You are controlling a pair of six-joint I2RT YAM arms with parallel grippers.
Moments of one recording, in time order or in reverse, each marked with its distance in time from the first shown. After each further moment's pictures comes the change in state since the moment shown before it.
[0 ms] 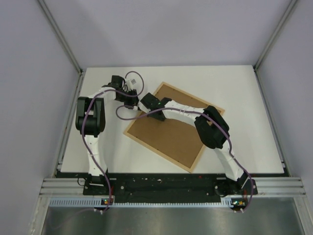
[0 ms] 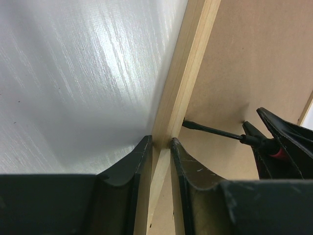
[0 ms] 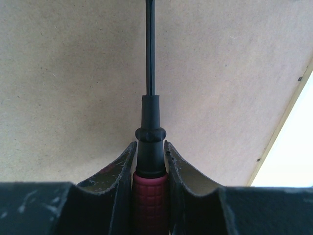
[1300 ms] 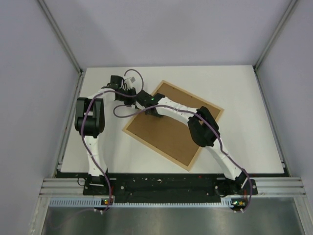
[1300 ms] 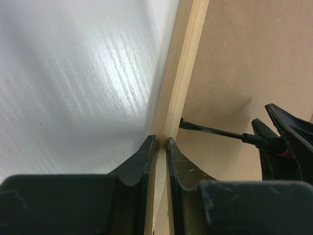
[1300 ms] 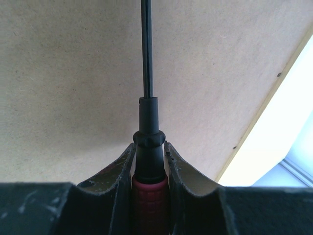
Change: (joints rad) left arm 0.000 -0.014 -0.040 0.111 0.003 0.016; right arm 0.010 0.171 0.296 -0.221 0.115 -0.034
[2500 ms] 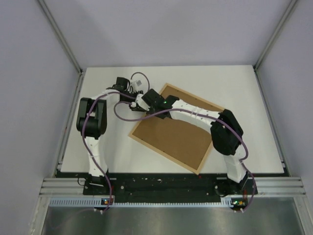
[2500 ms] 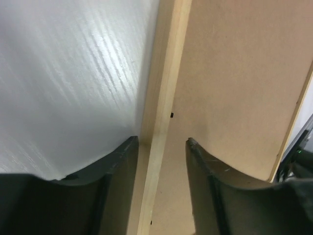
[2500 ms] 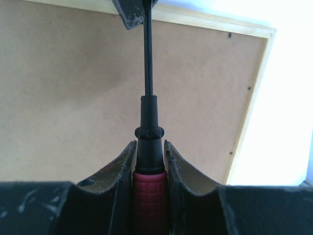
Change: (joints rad) left arm -0.056 -0.025 -0.045 -0.026 0.024 -0.022; right arm 0.031 -0.355 -0.345 0.203 -0.145 0.041
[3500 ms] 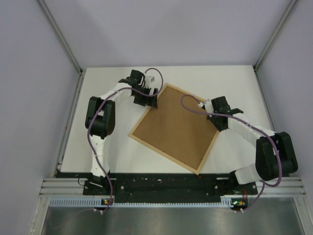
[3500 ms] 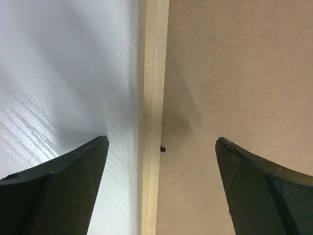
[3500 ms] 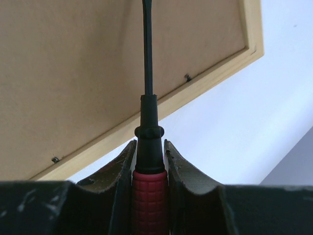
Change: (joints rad) left arm -0.145 0.058 0.253 -0.198 -0.286 0.164; right arm -0.621 -0.617 -0.862 0.144 -0.095 0.012
